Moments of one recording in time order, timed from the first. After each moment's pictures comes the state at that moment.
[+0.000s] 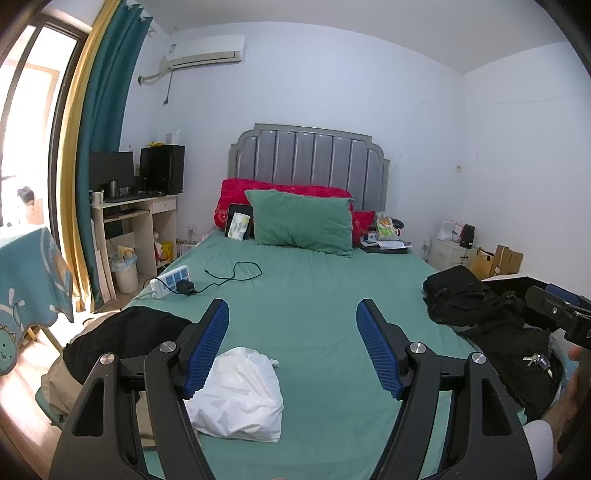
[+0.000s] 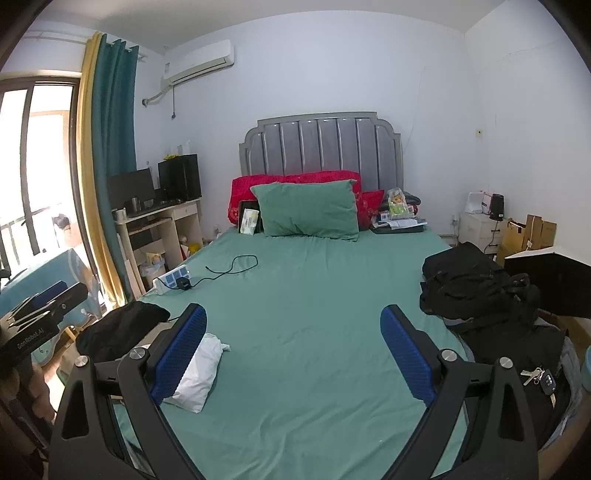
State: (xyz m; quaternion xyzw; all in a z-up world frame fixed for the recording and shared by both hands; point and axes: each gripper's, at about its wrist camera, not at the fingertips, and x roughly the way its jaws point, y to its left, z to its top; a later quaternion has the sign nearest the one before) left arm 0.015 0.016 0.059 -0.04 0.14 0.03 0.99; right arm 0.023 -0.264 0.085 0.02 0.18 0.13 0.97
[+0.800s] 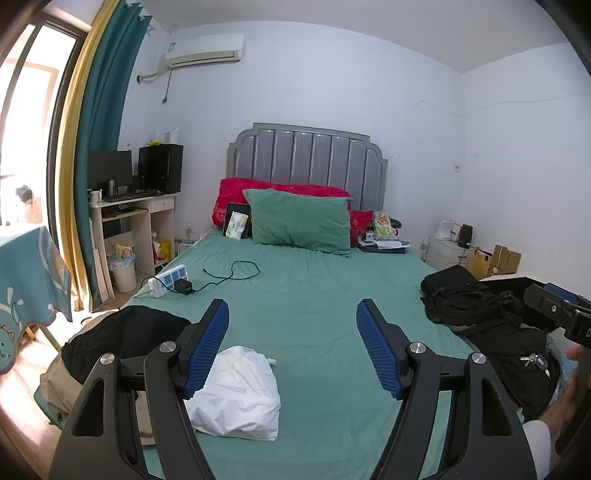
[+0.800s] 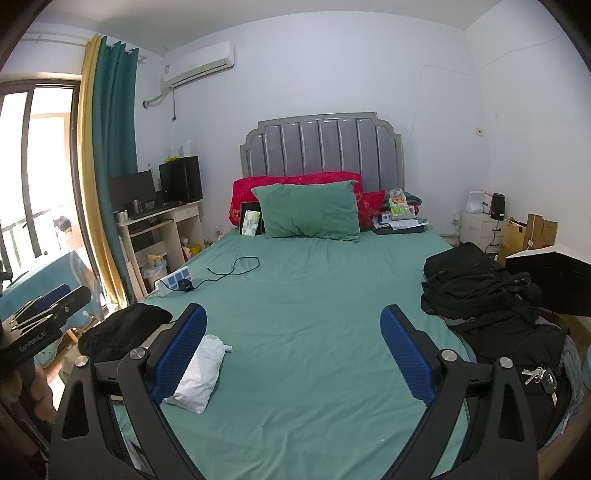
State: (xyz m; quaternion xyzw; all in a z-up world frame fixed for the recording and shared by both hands) left arm 0.015 0.017 0.054 -0.04 0.14 0.02 0.99; right arm 0.018 -0.263 0.085 0.02 0.18 0.13 0.98
